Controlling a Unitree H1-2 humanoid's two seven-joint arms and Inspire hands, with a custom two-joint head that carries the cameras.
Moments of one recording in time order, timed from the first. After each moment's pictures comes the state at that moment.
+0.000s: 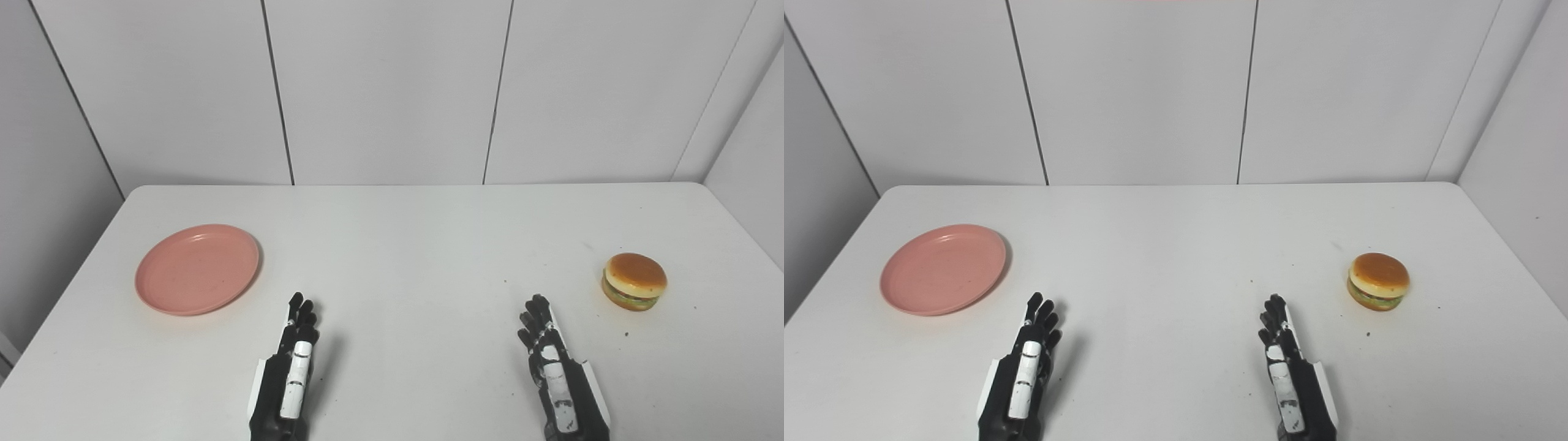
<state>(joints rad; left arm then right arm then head) 0.15 -0.11 -0.10 -0.16 -0.04 -0.06 0.03 0.13 0.05 0.01 -0.12 0.07 -0.17 0.15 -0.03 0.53</state>
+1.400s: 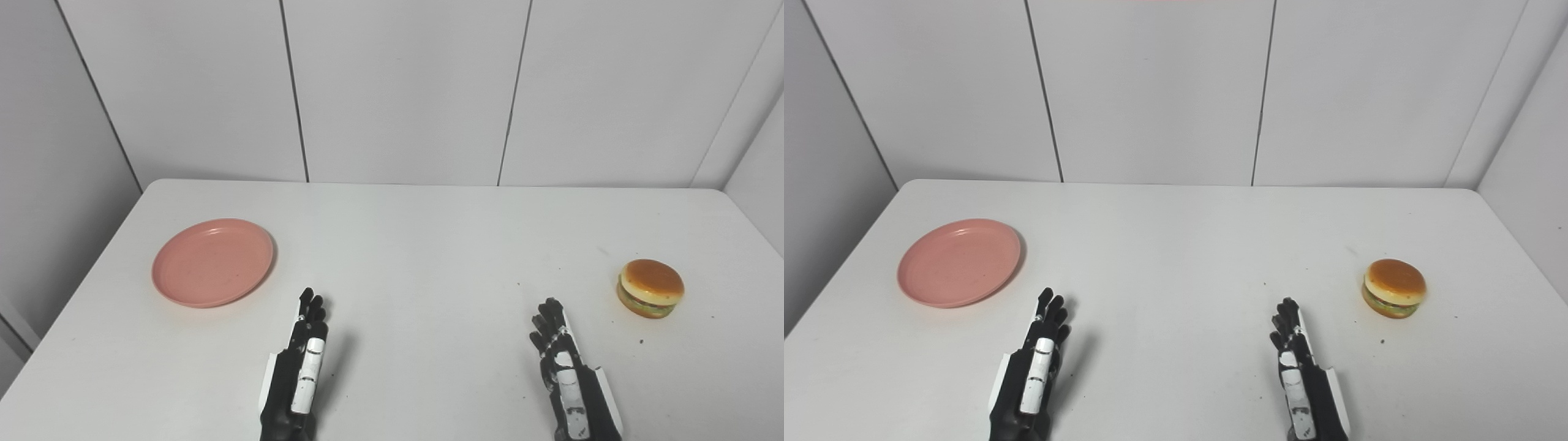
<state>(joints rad) 0.15 -0.11 -0.10 -0.12 -0.02 -0.12 0.04 0.12 0.05 0.01 -0.09 0.07 -0.21 0.16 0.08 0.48</state>
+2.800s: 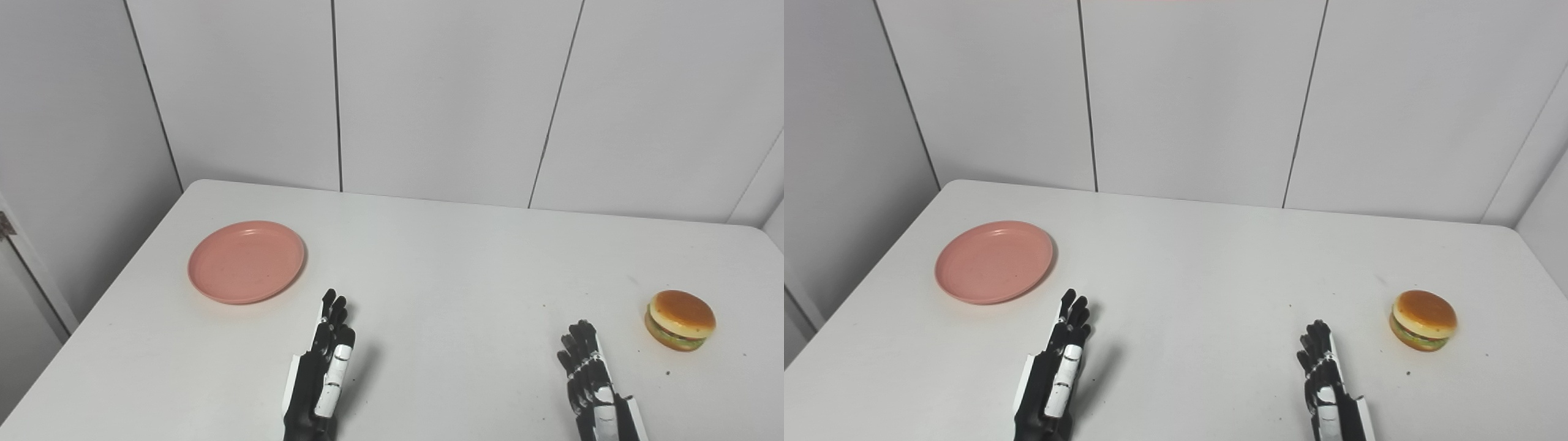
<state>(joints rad) 0.12 -0.13 -0.12 -0.09 -0.04 -0.14 0.09 0.10 0.00 0.00 0.00 0.14 -0.29 0.20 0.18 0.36</state>
